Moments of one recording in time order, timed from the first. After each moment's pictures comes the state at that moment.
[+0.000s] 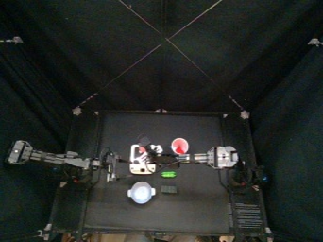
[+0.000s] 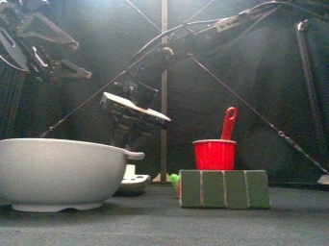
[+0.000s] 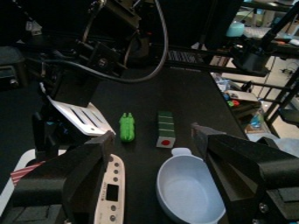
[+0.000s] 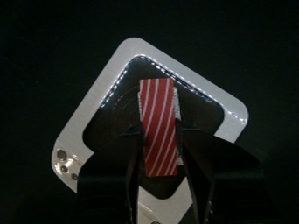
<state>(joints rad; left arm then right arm) -0.06 -0.76 1.22 -0.13 -0.30 0.00 -0.10 0.49 -0.12 -0.60 0.71 1.25</state>
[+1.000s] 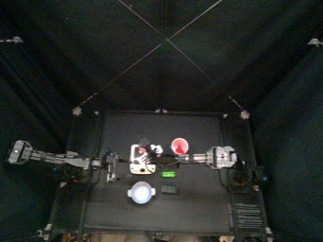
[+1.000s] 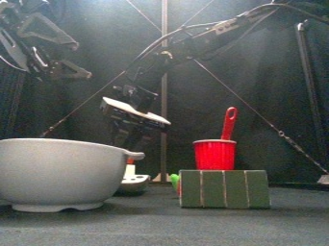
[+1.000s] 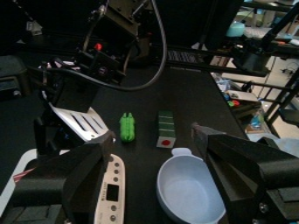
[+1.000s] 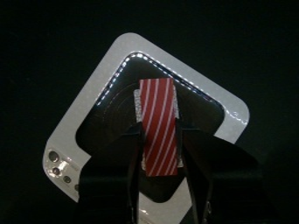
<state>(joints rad) -0.06 -0.76 1.22 -0.13 -0.30 0.00 -0.10 0.50 -0.12 -0.61 0.72 1.25</state>
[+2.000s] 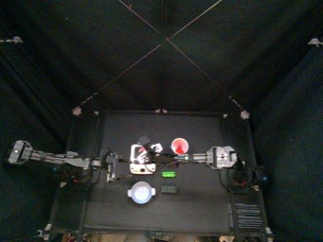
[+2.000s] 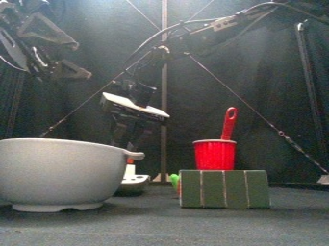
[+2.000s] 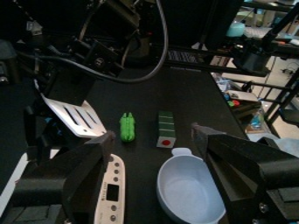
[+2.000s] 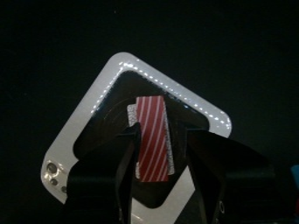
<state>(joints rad) -0.06 -0.76 1.22 -0.13 -0.30 0.00 -0.09 0.50 -0.18 -0.66 0.83 1.25</state>
